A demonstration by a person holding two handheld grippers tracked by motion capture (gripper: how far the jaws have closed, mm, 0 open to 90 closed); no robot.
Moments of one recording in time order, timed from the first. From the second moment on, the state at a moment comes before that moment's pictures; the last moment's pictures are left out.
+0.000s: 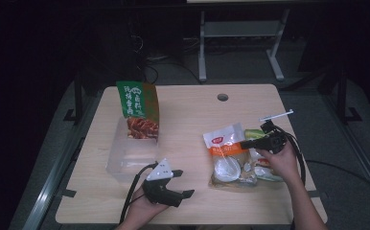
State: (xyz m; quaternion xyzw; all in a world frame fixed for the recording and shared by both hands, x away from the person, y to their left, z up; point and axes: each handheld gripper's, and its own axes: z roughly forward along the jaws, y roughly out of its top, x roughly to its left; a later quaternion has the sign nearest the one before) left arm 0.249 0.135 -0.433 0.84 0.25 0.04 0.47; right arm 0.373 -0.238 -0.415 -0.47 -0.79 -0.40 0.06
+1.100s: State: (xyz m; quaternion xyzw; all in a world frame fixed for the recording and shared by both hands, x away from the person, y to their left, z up) left arm 0.316 0.071 -0.446 0.81 0.29 -0.07 0.51; right arm 0.318 -0.216 -0.371 -0.35 -0.80 -0.49 0.02
